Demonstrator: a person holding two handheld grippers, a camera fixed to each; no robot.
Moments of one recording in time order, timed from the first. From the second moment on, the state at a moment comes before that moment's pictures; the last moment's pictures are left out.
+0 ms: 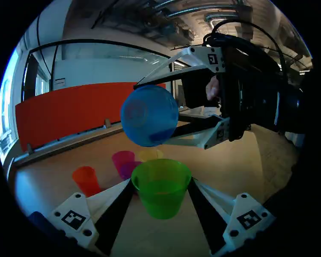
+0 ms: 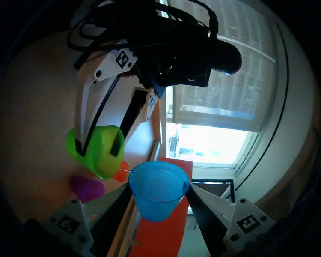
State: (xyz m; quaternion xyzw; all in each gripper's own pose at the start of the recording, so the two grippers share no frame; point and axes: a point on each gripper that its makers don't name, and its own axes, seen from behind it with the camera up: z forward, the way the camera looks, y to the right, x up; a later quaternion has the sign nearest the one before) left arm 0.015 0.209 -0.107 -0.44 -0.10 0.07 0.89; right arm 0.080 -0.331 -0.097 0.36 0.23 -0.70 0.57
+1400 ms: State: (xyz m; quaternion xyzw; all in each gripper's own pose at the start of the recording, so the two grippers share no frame) left arm 0.010 0.205 -0.105 -0.43 -0.11 0.08 0.89; right arm 0.093 -0.312 -0.039 0.40 0.14 -0.52 0.74
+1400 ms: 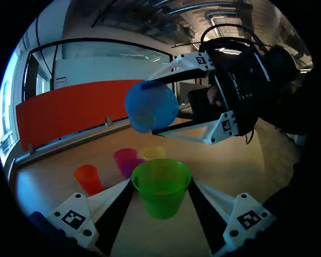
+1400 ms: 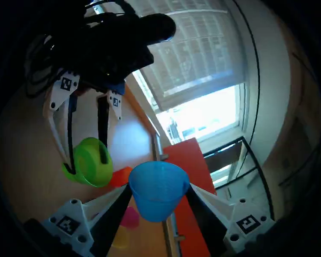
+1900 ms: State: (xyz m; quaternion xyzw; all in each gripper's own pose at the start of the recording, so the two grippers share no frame) left arm 0.009 0.202 -0.102 -0.43 -0.11 0.08 0.89; right arm 0.072 -0.289 -0.034 0.42 0.02 -0.38 0.83
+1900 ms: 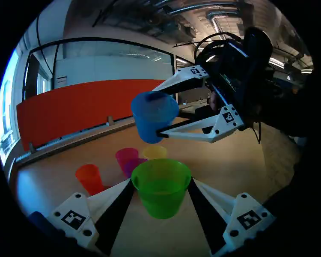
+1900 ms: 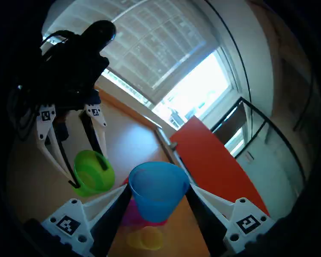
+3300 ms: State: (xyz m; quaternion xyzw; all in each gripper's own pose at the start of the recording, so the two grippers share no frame) left arm -0.010 0.192 -0.091 -0.42 -0.14 0.10 0.89; right arm 0.014 -0.245 -0.044 0.42 -0.17 -0.18 0.87
